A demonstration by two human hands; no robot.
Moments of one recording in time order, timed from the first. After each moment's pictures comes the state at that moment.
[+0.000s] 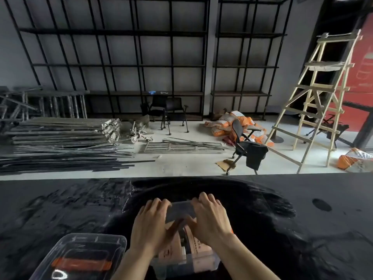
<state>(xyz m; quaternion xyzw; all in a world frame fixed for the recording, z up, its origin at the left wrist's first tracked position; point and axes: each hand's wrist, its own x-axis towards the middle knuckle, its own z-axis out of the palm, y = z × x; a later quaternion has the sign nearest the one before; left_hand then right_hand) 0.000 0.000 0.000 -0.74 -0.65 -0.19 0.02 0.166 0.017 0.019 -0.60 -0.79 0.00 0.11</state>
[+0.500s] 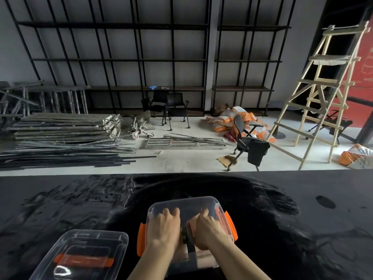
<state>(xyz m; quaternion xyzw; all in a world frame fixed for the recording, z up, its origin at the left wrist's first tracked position) 0.031 0.010 -0.005 -0.73 -0.67 0.12 0.06 0.157 0.026 -0.010 -0.68 -0.70 0.21 -0.05</state>
